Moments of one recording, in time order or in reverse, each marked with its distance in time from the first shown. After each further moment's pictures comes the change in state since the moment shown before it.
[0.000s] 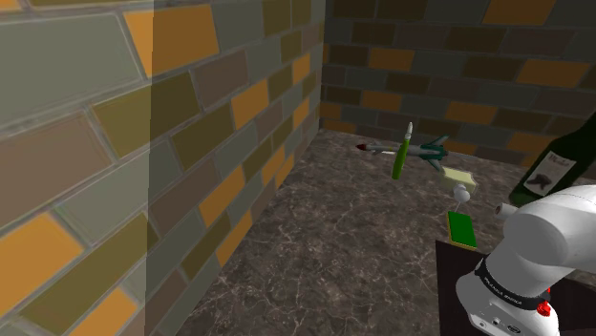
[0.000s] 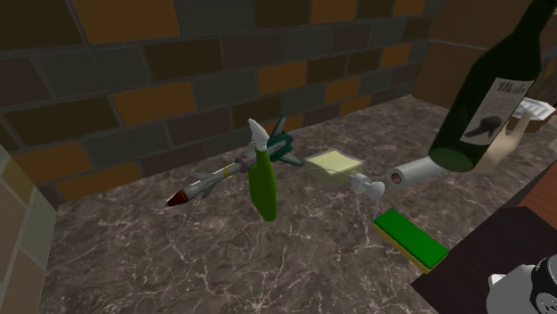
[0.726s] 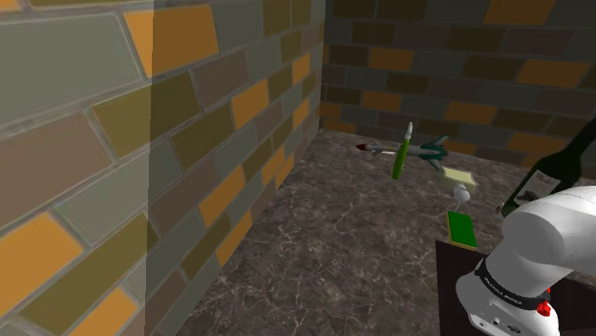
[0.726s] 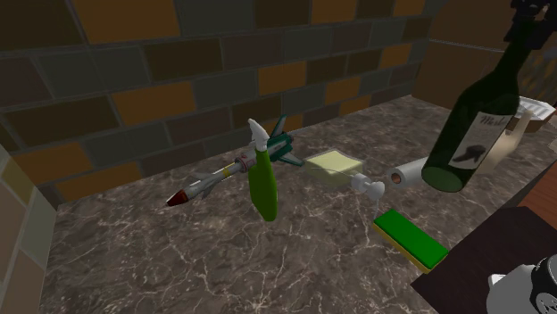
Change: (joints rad) arm -0.036 -0.095 -0.057 -0.175 -0.059 0.082 0.005
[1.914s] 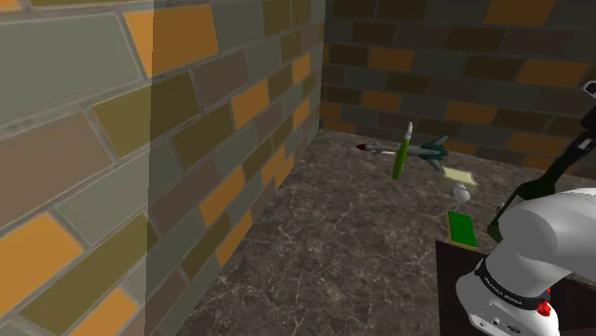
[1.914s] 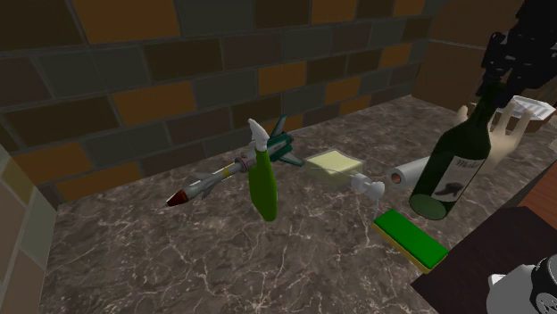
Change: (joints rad) arm -0.077 -0.118 -0.133 -0.251 -0.129 0.131 0.002
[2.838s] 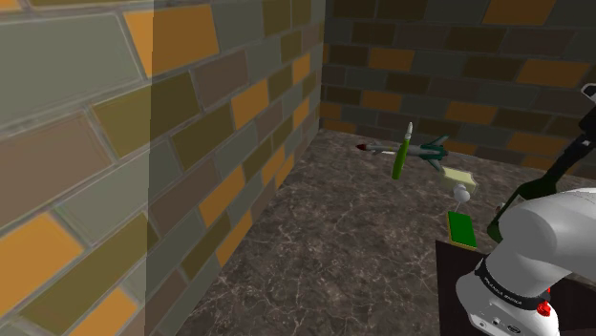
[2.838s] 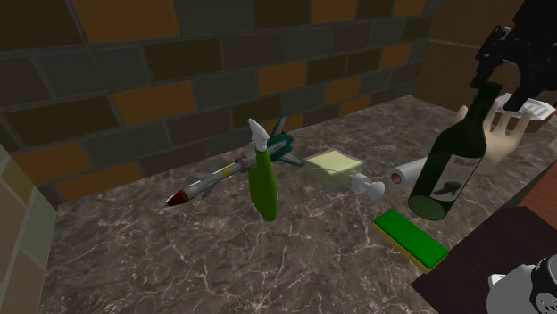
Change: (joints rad) arm -0.005 -0.003 -0.014 -0.014 -0.013 0.012 -0.001
